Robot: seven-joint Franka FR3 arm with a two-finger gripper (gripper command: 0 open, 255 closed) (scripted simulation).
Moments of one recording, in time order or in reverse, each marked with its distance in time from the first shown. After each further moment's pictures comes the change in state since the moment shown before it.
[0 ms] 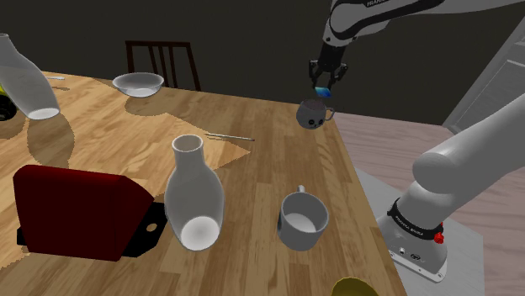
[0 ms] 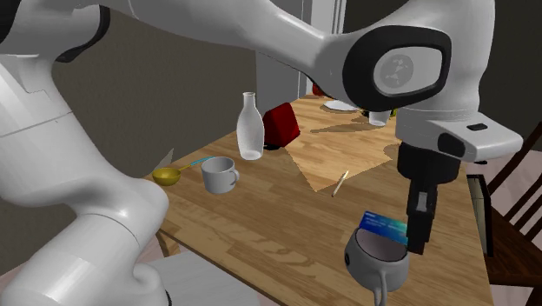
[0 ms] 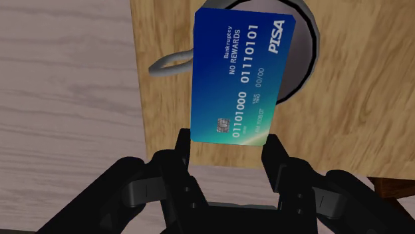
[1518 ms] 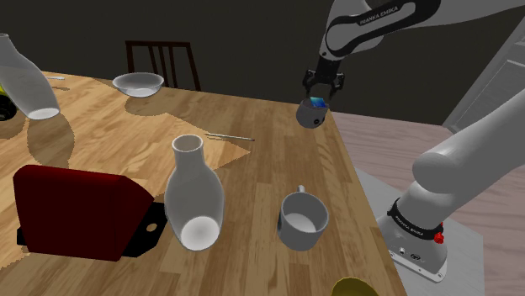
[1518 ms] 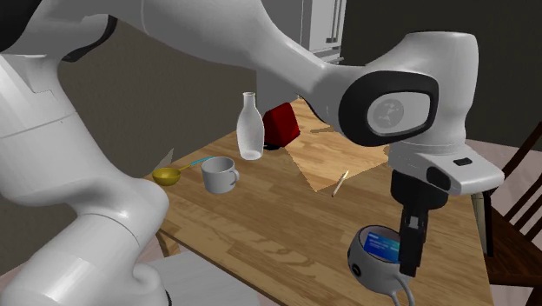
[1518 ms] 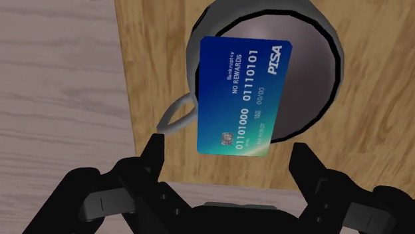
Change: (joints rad) arm -0.002 0.034 0.004 -0.081 -0.012 0.115 0.017
